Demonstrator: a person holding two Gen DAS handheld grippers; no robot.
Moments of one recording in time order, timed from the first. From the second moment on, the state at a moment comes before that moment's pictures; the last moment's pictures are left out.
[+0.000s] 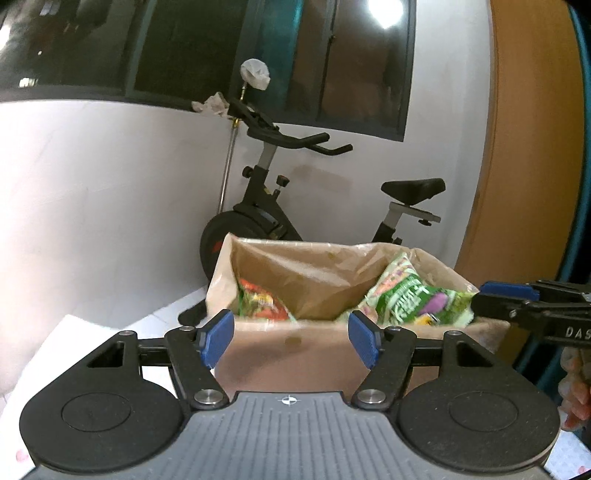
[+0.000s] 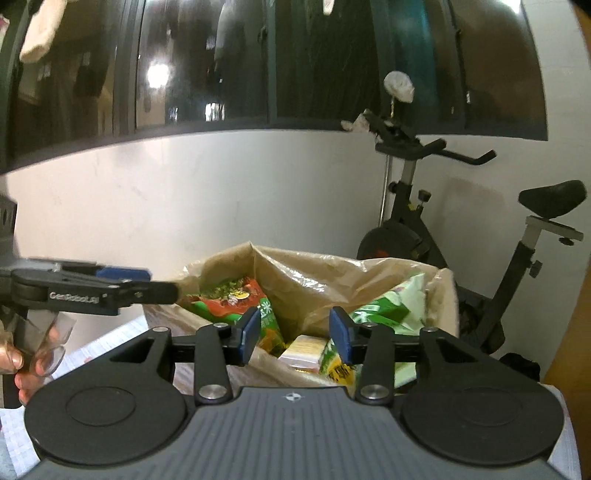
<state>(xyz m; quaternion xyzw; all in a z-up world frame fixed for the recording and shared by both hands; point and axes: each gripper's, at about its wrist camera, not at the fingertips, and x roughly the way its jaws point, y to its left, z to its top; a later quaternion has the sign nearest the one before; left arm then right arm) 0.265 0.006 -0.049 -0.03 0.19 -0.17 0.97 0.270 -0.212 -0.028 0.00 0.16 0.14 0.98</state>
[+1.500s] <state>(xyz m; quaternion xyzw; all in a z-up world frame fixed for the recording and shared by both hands) 0.268 -0.057 -0.190 -0.06 0.38 -0.20 0.90 0.246 -0.259 -0.215 -0.03 0.33 0.08 0.94</state>
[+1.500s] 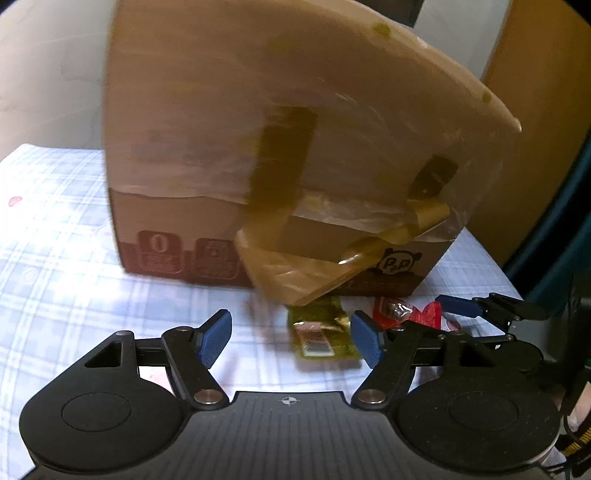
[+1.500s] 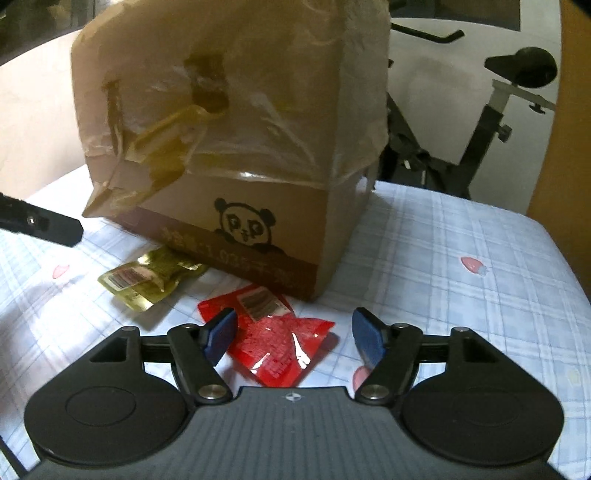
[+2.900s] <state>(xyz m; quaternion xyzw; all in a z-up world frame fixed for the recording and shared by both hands) 0.290 -0.155 -0.242 0.07 0.38 -0.18 0.90 0.252 -0.267 -0.218 -0.01 0.33 0.10 0.94</state>
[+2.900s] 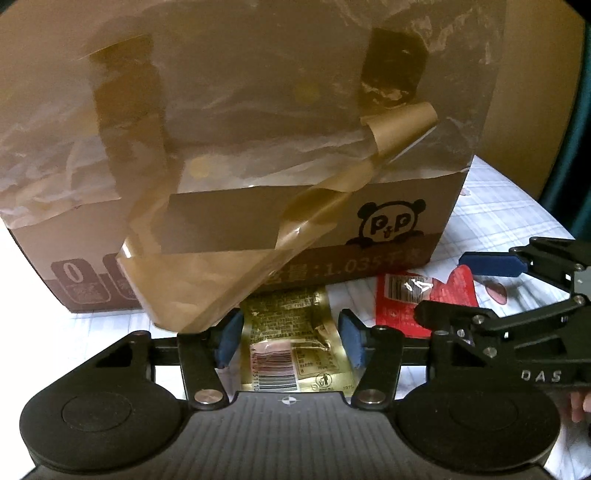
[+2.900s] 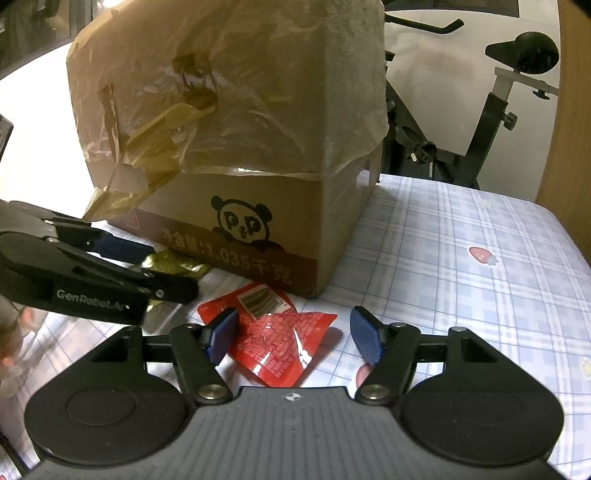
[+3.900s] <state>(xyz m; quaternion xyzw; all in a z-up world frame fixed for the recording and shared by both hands) 0.250 -0.106 -0.228 0.01 0.35 -0.20 0.91 0.250 -0.275 -0.217 0.02 0.33 0.12 0.94</state>
